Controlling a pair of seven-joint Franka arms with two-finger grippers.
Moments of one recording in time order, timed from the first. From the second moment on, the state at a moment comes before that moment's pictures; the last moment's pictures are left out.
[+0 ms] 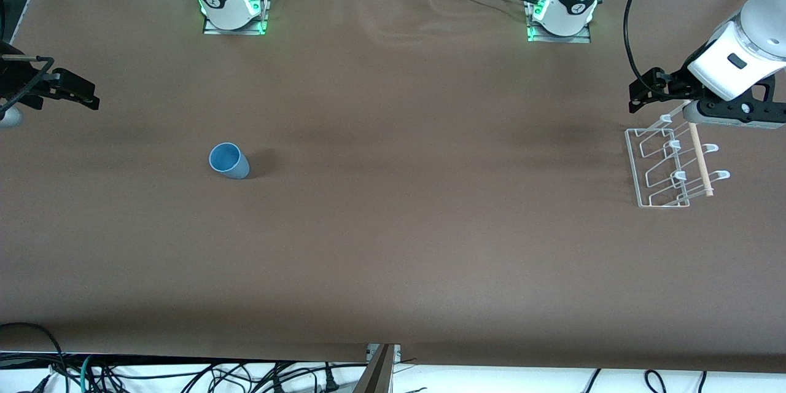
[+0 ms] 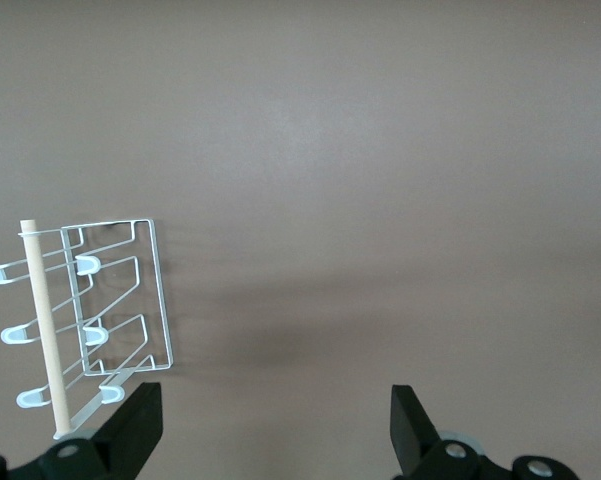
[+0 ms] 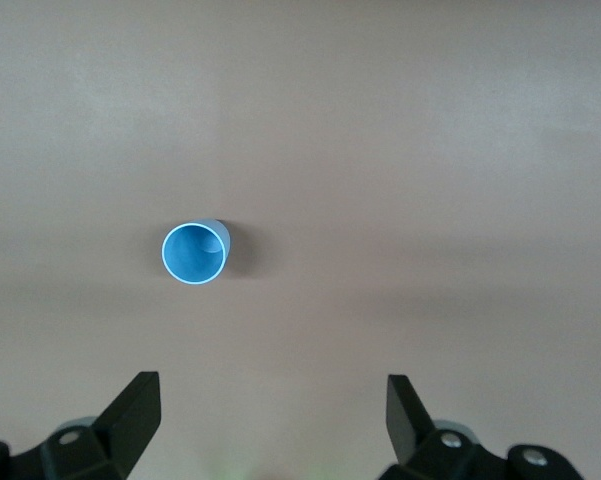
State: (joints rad) left arm -0.05 0.01 -0.05 -1.63 -0.01 1.61 -0.03; right arm 0.05 0.09 -0.07 -1.48 -0.03 1.49 -0.04
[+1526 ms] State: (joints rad) left arm -0.05 0.01 -0.07 -1.63 -0.01 1.61 -0.03; right arm 0.05 0.21 0.05 -1.65 -0.02 1.75 -0.02
